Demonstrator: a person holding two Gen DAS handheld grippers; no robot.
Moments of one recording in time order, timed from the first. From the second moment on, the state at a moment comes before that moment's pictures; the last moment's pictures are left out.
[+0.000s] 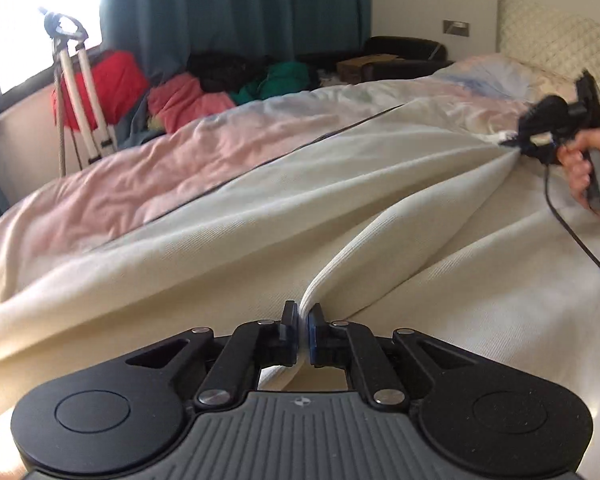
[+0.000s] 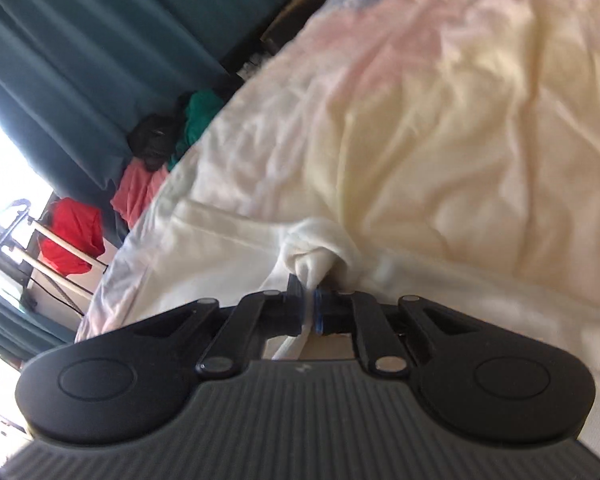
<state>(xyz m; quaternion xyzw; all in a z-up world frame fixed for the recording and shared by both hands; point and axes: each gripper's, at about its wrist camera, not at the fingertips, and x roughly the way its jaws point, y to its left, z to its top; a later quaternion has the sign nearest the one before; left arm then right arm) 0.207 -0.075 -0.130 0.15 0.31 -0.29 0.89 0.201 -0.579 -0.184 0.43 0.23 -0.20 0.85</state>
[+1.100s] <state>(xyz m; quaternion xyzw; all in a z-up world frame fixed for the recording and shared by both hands) -0.043 0.078 0.044 0.00 0.30 0.00 0.95 0.062 -0.349 -0.040 0.09 0.21 0.04 0.97</state>
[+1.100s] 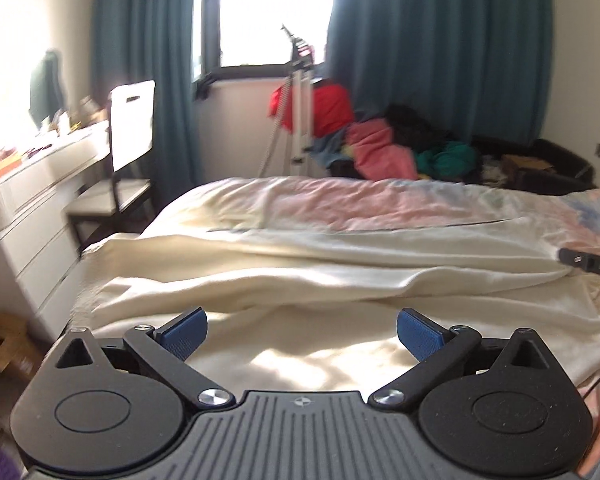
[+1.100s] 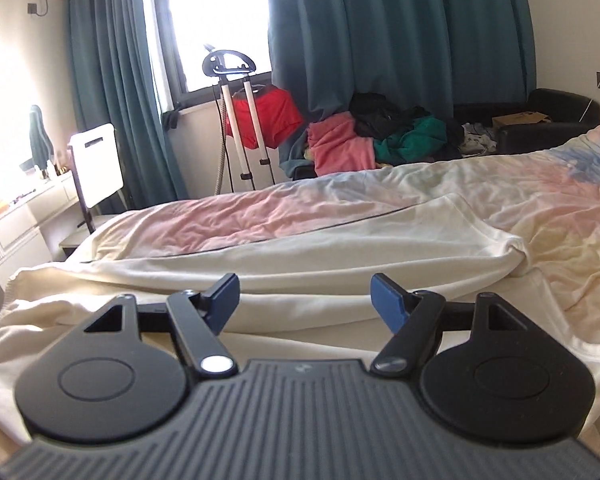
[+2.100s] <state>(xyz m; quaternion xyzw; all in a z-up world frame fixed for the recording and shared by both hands) -0.034 0.284 -0.055 -0.46 0.45 0.26 0.72 0.084 -0.366 -0.064 0.13 0.27 -0.06 0.95</state>
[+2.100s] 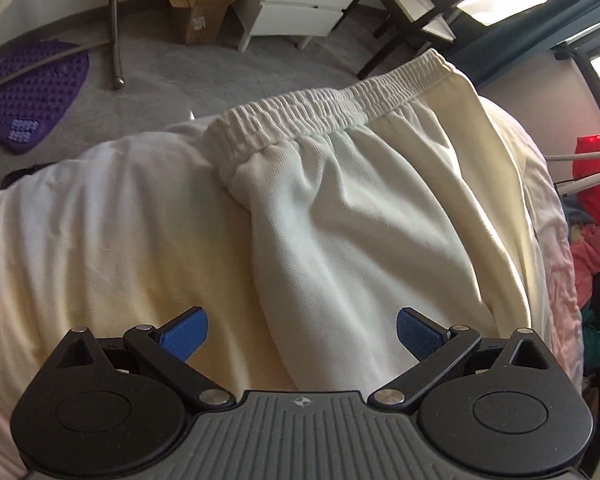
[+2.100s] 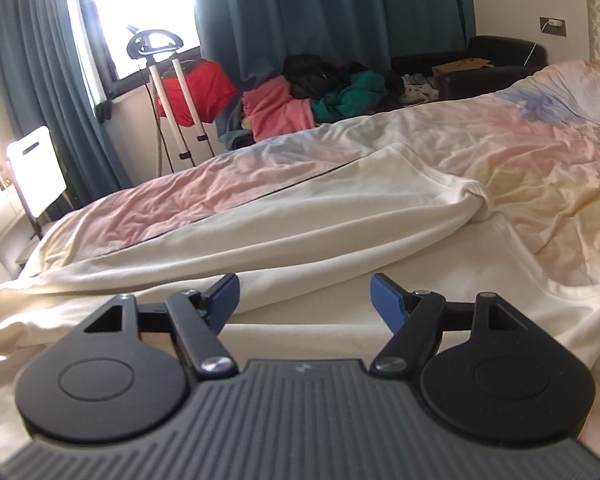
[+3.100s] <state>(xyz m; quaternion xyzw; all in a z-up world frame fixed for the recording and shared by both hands) -0.040 0.296 -0.081 -0.53 0.36 0.18 0.75 0.026 -0.574 -0.162 0.50 0.30 -0.32 0.74</state>
